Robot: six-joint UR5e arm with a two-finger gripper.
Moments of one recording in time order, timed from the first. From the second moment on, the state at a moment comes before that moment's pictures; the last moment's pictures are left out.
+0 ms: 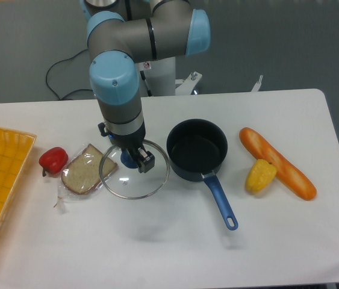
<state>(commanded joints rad) 2.26 -1.82 -1.55 -1.31 1.57 1.07</state>
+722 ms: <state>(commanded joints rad) 2.25 -1.83 -1.55 -1.31 1.58 1.03</state>
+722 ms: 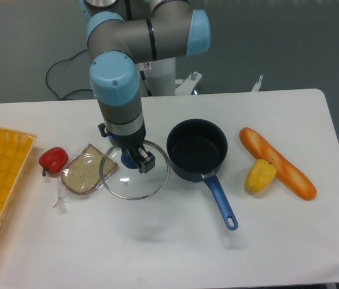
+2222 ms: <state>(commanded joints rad) 2.23 -1.97 -1.52 -1.17 1.65 0.91</state>
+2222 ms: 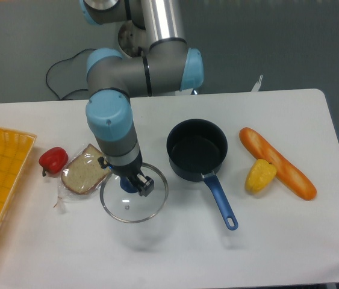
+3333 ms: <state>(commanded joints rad) 2.24 -2.11 -1.51 -1.12 1.63 0.85</state>
